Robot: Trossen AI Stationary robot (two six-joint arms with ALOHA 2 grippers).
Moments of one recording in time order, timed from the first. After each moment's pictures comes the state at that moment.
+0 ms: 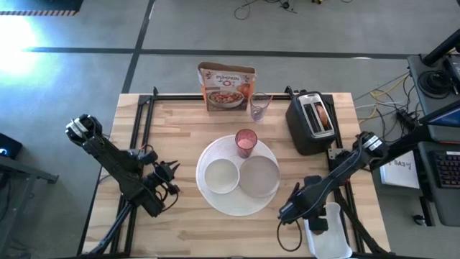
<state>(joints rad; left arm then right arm) -0.83 1.37 0.74 -1.14 -1.07 -1.36 0.63 1.74 1.36 -1.53 -0.36 0.60</state>
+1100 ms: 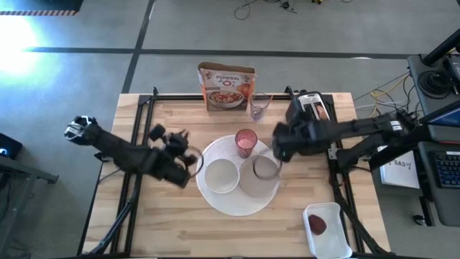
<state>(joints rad) -0.37 1.37 1.15 -1.29 -1.18 -0.97 0.10 1.42 1.43 -1.34 0.61 0.44</state>
